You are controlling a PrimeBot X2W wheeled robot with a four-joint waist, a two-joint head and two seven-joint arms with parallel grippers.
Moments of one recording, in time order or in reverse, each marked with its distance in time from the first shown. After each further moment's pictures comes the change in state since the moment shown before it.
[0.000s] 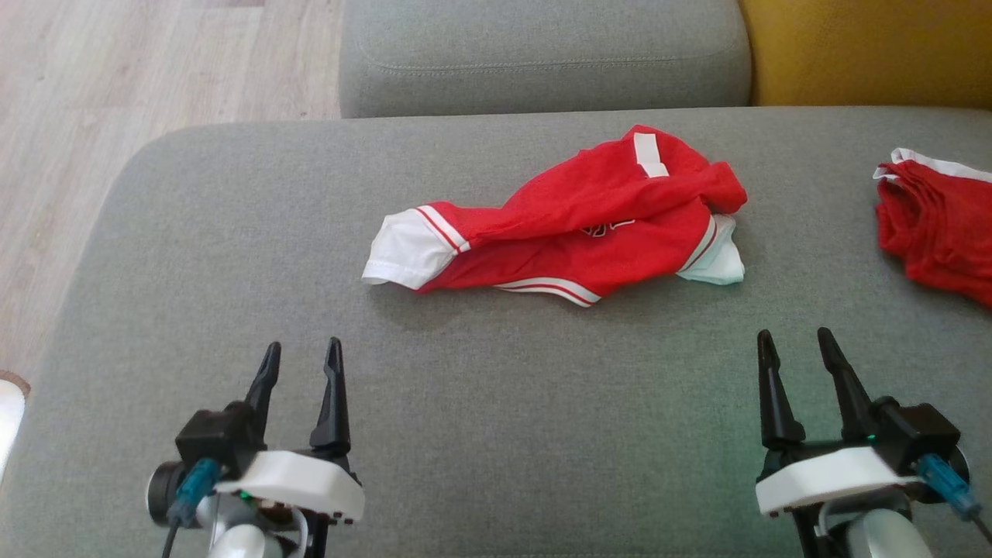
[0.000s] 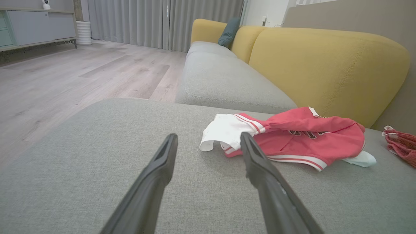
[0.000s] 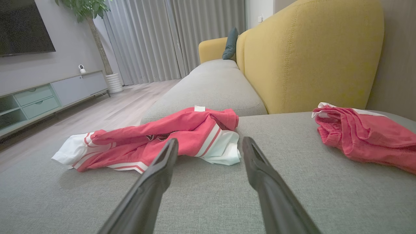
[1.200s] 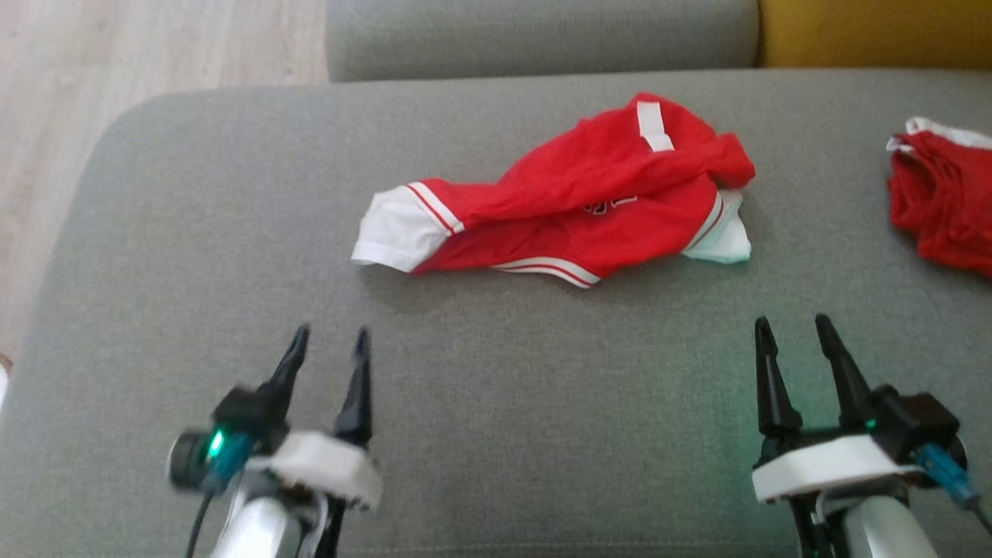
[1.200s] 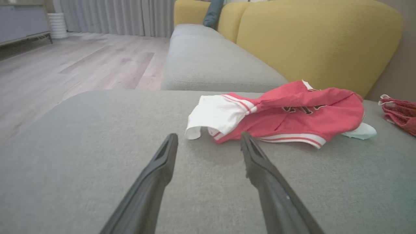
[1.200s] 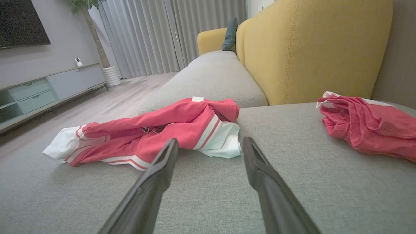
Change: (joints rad) left arm -0.036 -0.010 -0.017 0.057 0.057 -0.039 0.002; right arm -0.012 0.000 0.005 -0.004 0.000 0.000 -0.008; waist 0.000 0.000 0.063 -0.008
